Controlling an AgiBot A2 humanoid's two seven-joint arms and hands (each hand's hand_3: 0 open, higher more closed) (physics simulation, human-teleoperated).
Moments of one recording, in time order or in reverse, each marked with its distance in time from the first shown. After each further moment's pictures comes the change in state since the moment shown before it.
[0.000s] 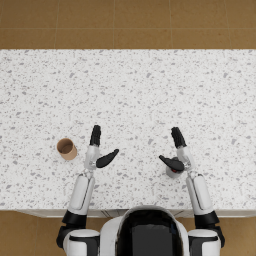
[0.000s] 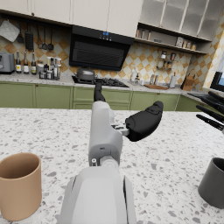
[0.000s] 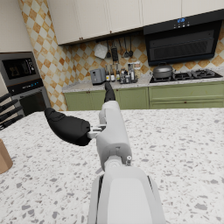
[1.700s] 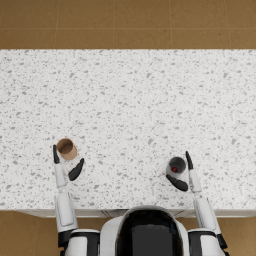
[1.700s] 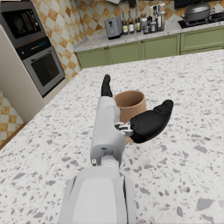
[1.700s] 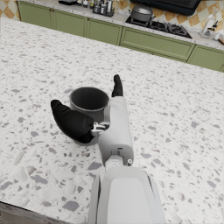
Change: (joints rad) left arm -0.315 0.063 -0.487 0.122 0.467 -0.101 -0.101; right arm -0.437 0.087 -0.107 0.027 0.331 -0.100 0.101
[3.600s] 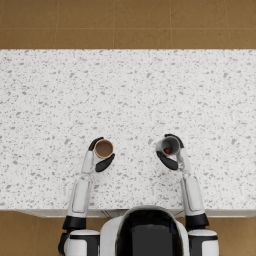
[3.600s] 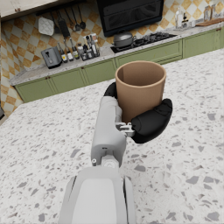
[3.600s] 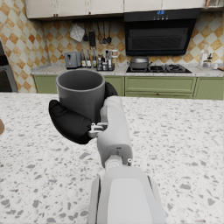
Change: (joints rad) left arm 0.214 -0.029 0.429 -0.002 0.001 -0.033 -0.004; right arm 0.410 -0.272 0.054 -0.128 0.000 0.066 0.005
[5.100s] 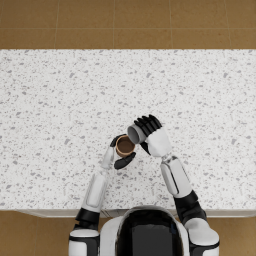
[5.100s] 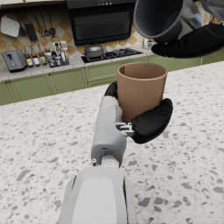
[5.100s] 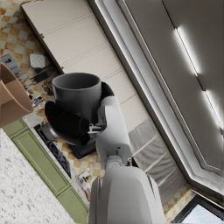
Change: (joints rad) left arm 0.112 0.167 0.141 0.094 -0.001 -0.008 0.000; right arm 0.409 -0.122 0.257 -0.025 1.236 0.052 0.002
